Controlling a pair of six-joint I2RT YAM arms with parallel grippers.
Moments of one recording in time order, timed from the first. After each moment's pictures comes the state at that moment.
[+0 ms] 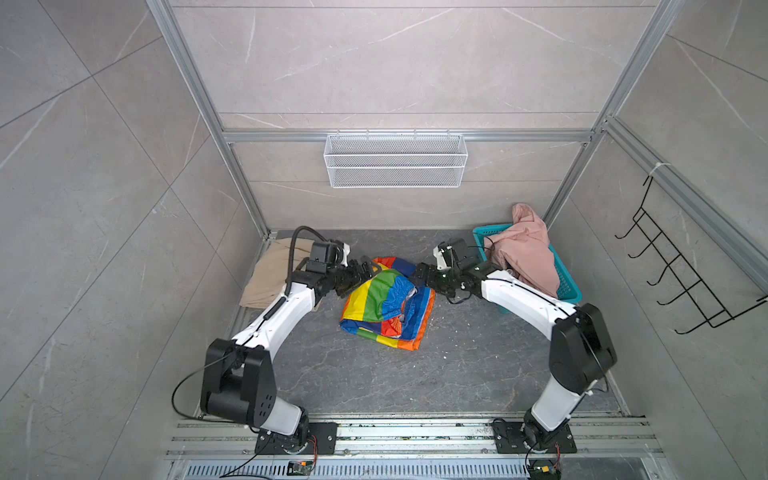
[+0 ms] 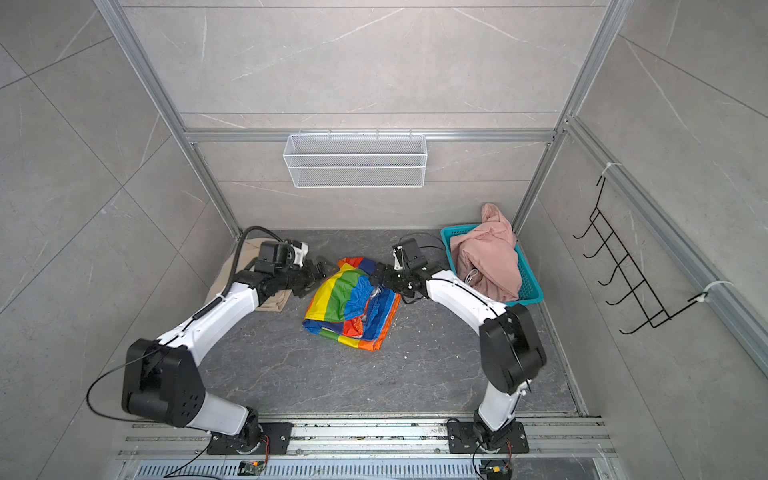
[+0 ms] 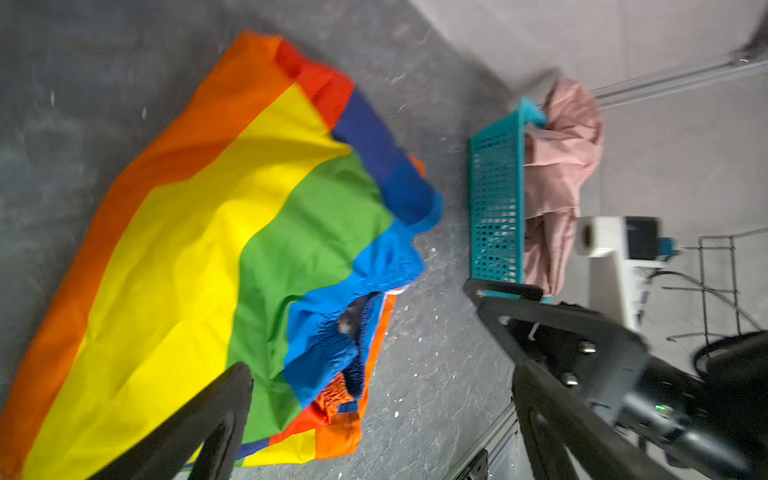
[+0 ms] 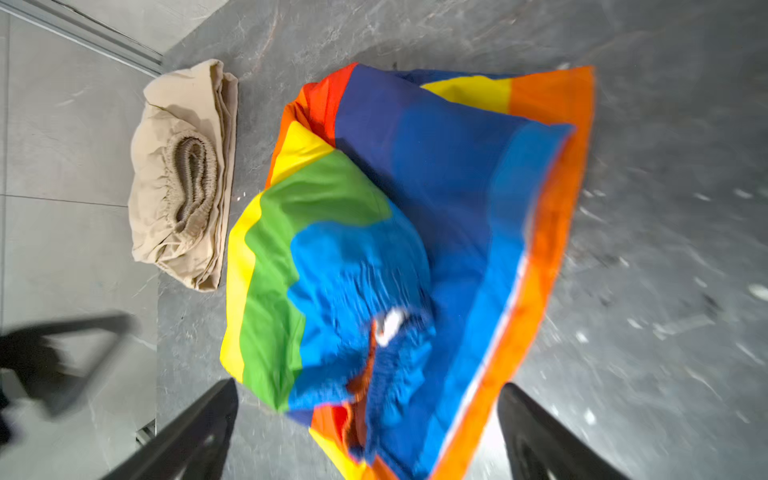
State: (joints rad) left arm -0.28 1.52 1.08 -0.36 0.53 -0.74; right arm 0.52 1.81 1.39 -0.45 -0.23 0.68
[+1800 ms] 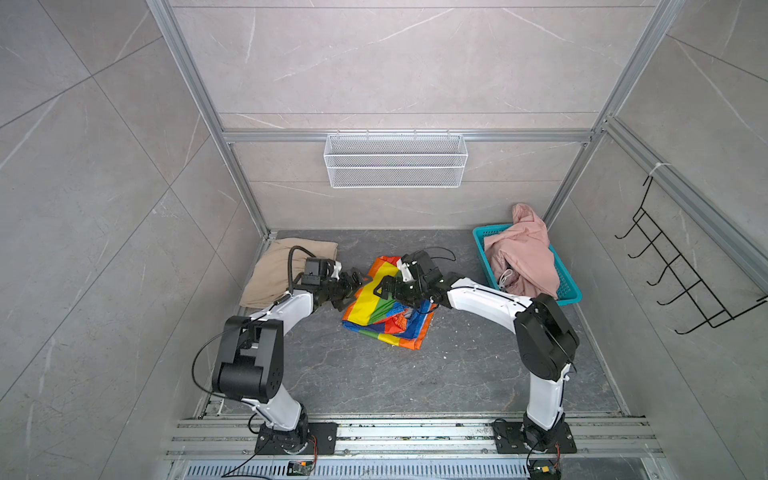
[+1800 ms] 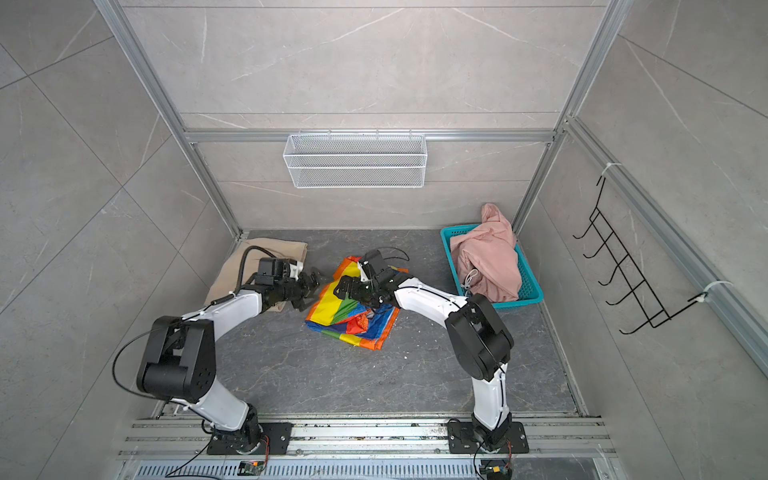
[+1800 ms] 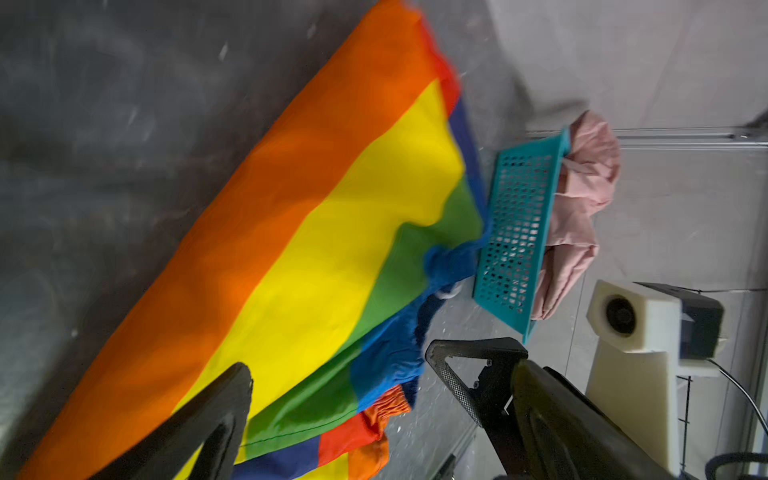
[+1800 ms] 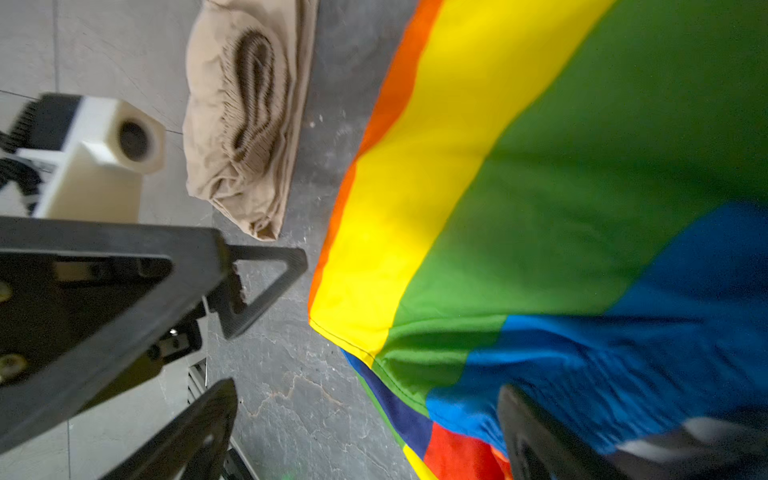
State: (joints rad) left arm -0.17 1.66 0.90 -0.12 0.67 -0.84; right arm 0.69 1.96 1.38 -0.23 -0.35 0.81
